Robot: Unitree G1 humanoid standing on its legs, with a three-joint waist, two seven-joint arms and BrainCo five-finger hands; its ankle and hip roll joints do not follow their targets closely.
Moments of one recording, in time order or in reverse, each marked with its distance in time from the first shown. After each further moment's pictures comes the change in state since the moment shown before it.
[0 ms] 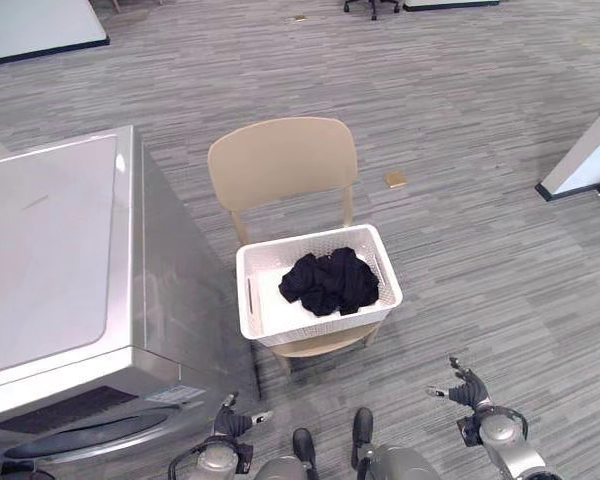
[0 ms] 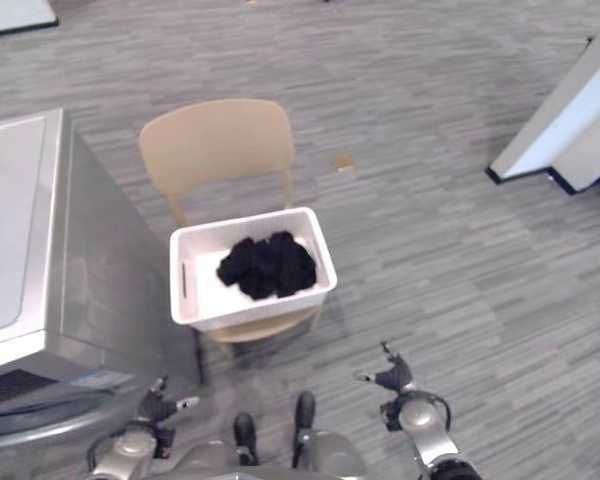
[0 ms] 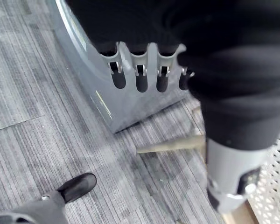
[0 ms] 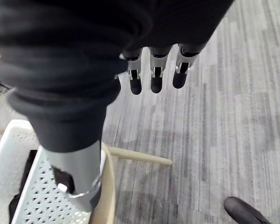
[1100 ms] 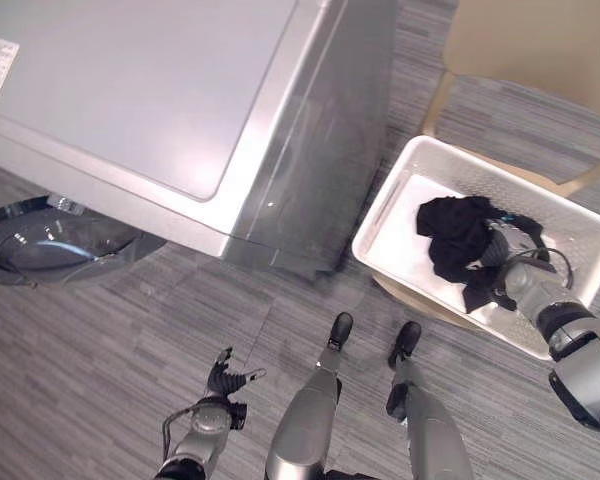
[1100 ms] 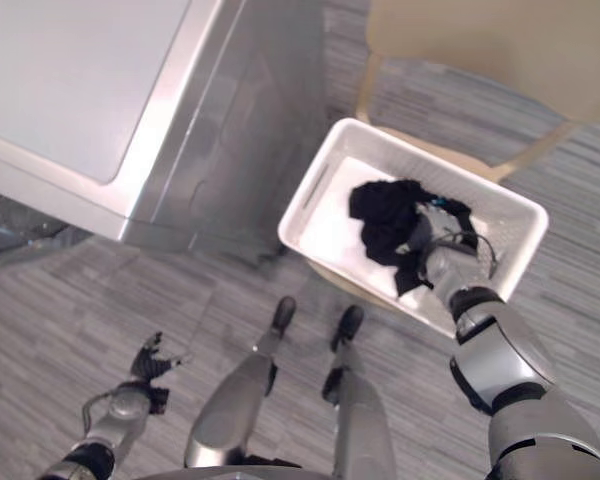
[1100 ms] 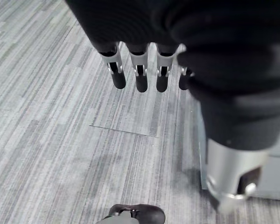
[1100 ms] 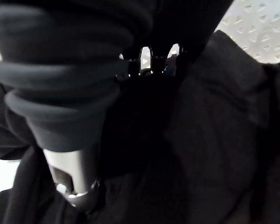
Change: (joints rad) left arm -0.169 0.097 -0.105 -0.017 -0.117 -0.086 0.029; right arm -0.878 -0.199 0.387 0.658 -0.263 0.030 -0.096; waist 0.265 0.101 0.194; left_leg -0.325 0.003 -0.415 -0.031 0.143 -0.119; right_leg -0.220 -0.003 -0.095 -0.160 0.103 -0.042
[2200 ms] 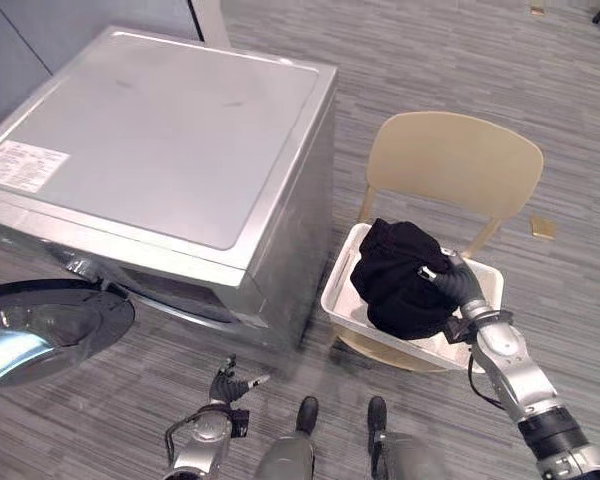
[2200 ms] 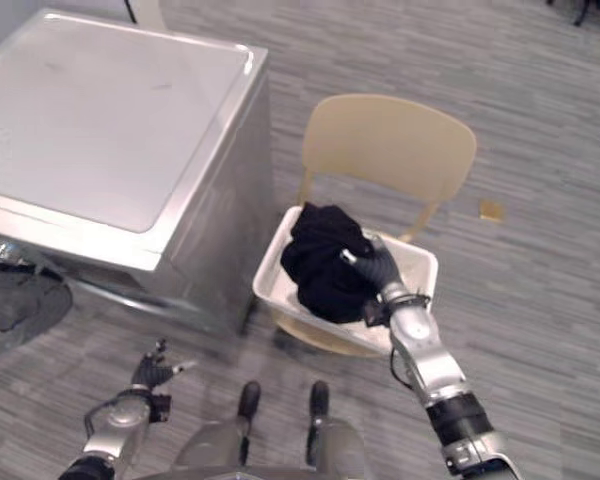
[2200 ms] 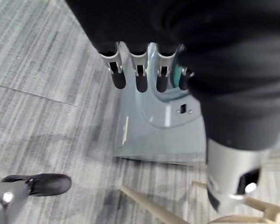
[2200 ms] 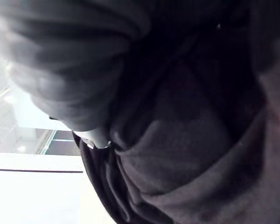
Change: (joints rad) left arm 0.128 -0.035 0.114 -0.198 0.013 0.090 -0.064; right arm 0.706 0.179 -0.422 -1.101 0.572 -0.099 0.205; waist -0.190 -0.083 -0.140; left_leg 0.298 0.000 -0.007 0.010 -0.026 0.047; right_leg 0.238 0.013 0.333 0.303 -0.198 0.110
